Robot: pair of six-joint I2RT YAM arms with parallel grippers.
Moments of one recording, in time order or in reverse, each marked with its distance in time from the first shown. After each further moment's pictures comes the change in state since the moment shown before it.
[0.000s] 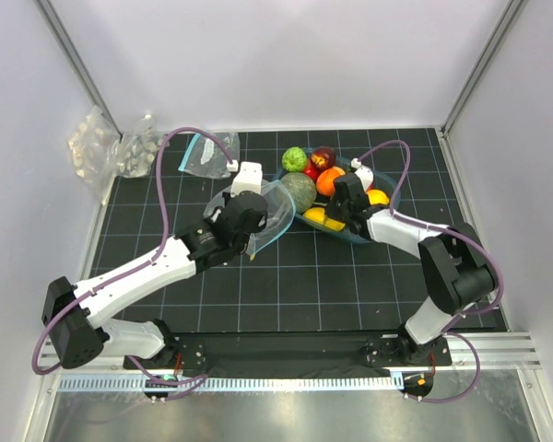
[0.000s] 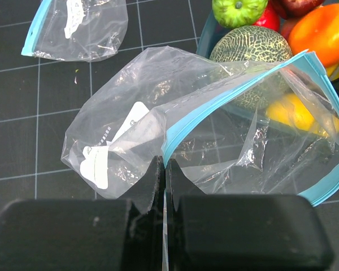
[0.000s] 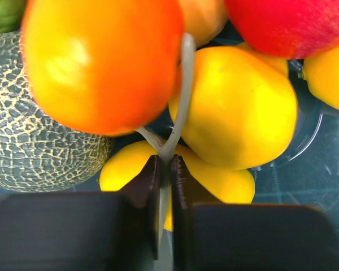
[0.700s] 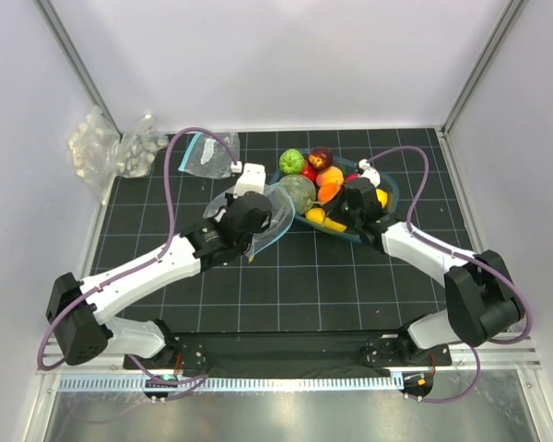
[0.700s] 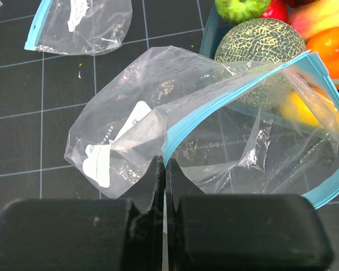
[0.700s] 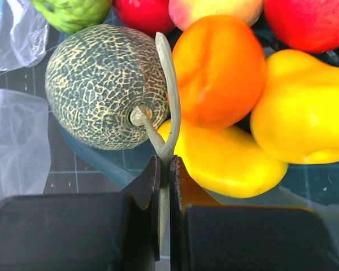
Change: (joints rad) left arm 0.000 0.031 0.003 -0.015 -0.013 0.000; right arm 0.010 -0.197 -0.084 0.014 -0.103 0.042
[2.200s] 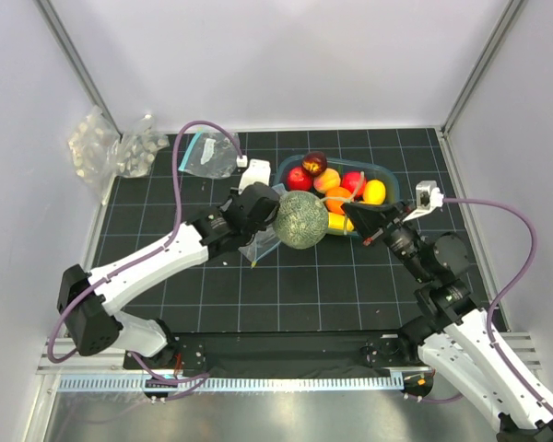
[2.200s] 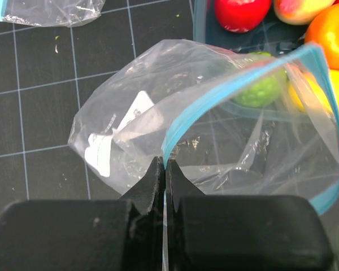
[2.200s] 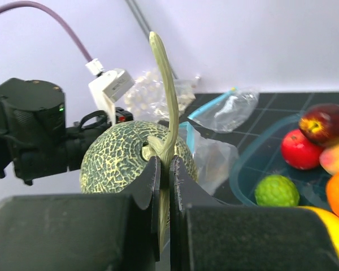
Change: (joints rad) left arm 0.017 0.093 0.143 -0.202 0.102 -0.096; right arm 0.031 -0.887 -0.246 0.174 -0.292 -0.185
